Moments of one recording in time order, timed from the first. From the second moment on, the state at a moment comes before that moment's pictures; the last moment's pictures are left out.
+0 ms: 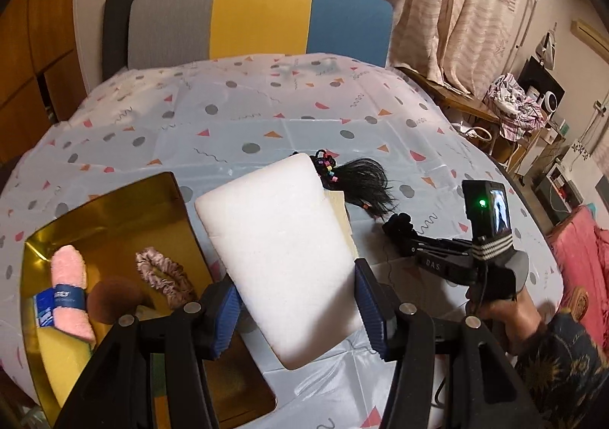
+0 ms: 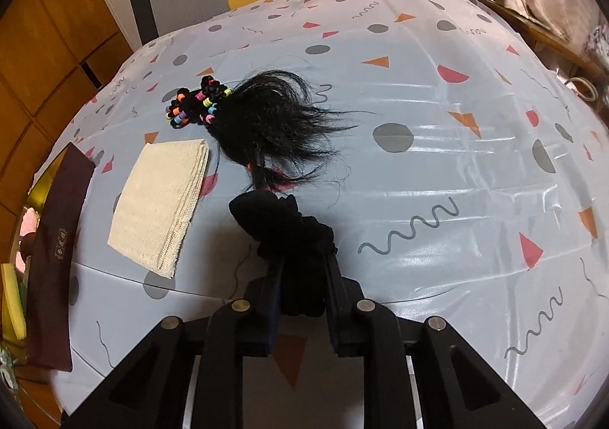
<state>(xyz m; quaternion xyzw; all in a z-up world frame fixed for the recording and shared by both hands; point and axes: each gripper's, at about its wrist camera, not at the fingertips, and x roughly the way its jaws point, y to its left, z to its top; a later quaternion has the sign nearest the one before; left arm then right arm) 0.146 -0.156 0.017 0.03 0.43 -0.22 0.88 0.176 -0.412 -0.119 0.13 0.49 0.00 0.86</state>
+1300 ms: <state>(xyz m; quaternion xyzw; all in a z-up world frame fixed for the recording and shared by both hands) 0.073 -0.038 0.030 -0.04 0.40 -0.19 0.90 0.174 -0.390 -0.120 0.05 0.47 -0.01 0.88</state>
